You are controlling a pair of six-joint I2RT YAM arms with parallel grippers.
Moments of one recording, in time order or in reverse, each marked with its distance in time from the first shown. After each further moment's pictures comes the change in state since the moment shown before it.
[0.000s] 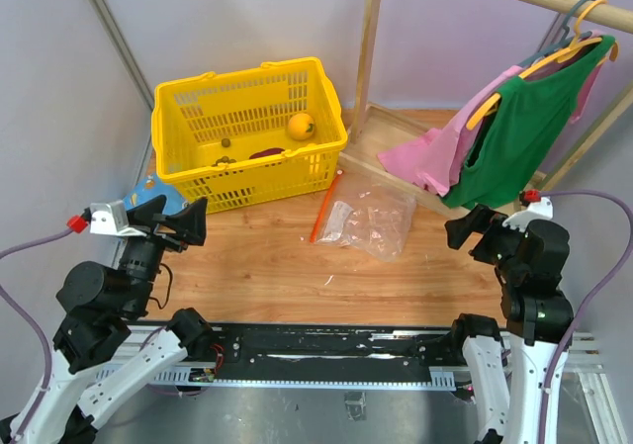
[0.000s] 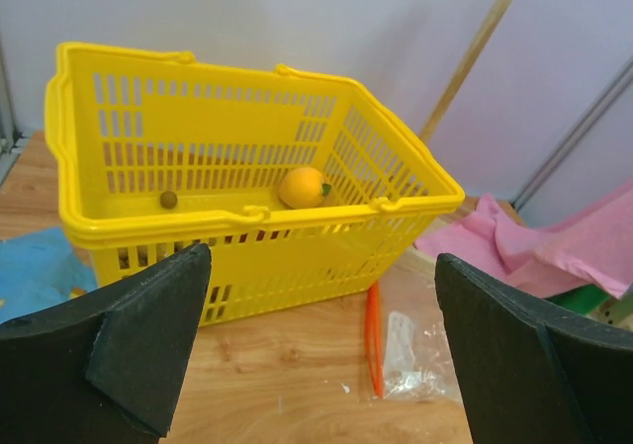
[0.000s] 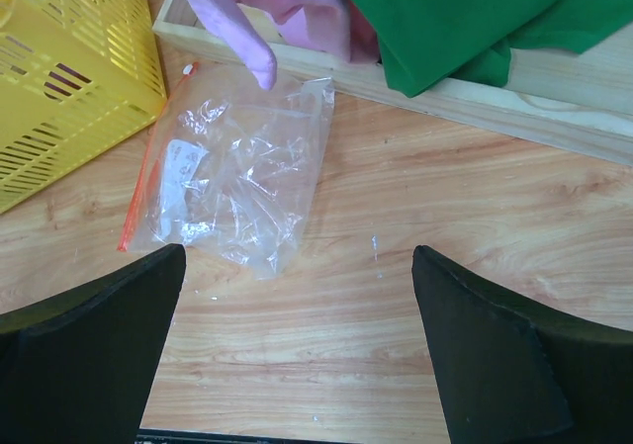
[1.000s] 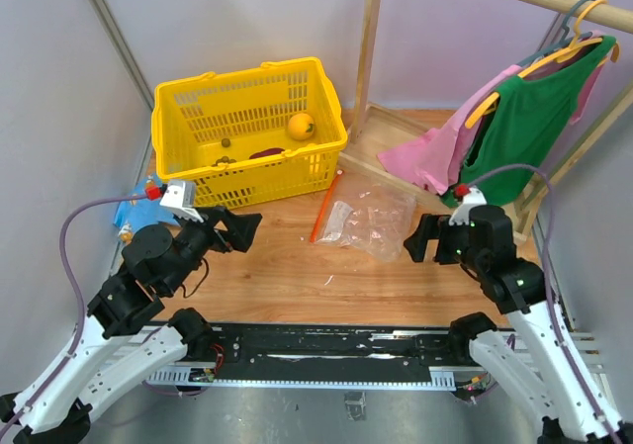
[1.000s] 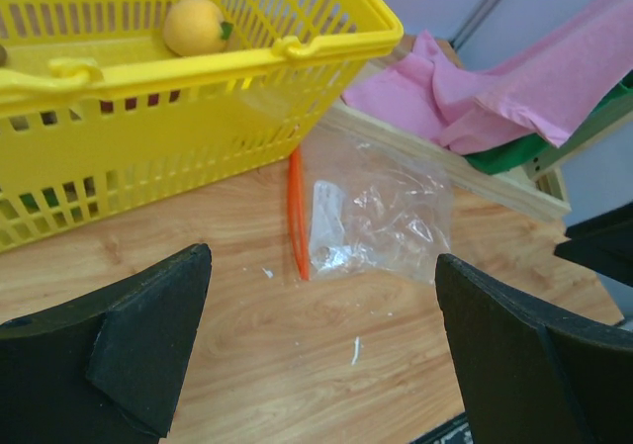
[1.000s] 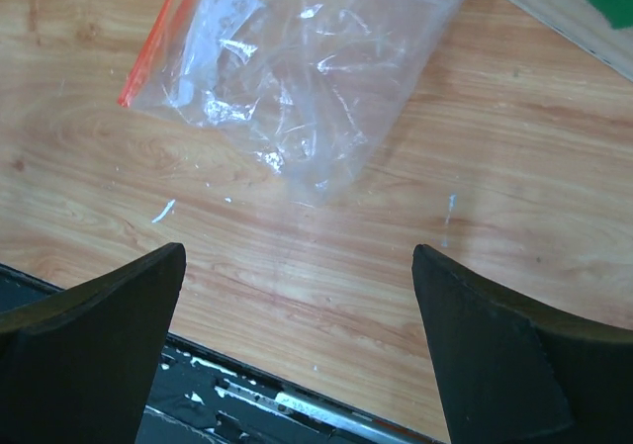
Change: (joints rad) left arm 0.000 0.205 -0.053 -0.075 0.278 -0.211; right arm 0.423 0.136 -0.112 0.067 0.100 -0.005
